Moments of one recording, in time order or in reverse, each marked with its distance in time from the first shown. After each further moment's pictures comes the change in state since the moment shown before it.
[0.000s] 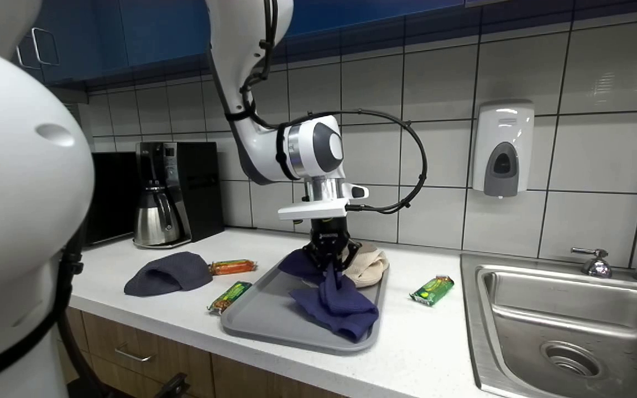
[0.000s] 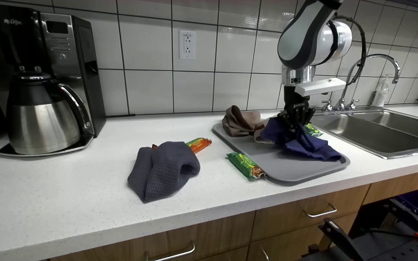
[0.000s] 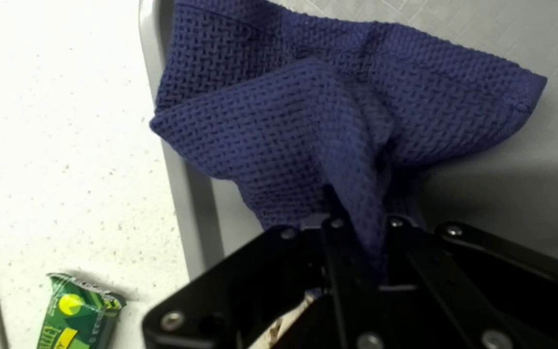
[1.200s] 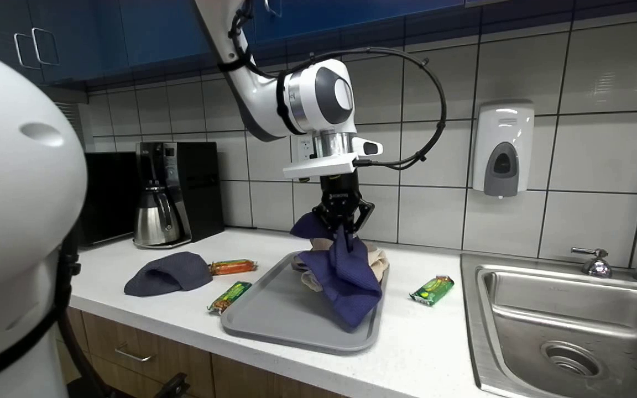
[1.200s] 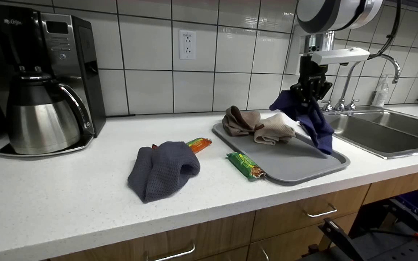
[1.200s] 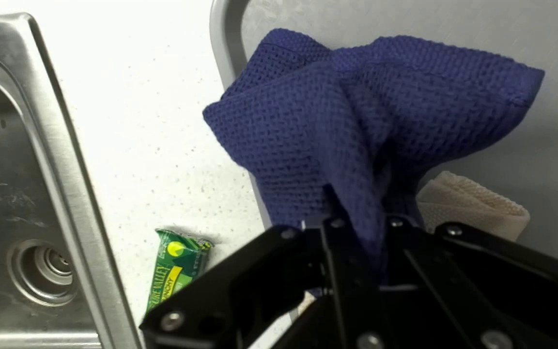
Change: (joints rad) arm -0.037 -0.222 -0.021 -0.052 0.028 -0.074 0.002
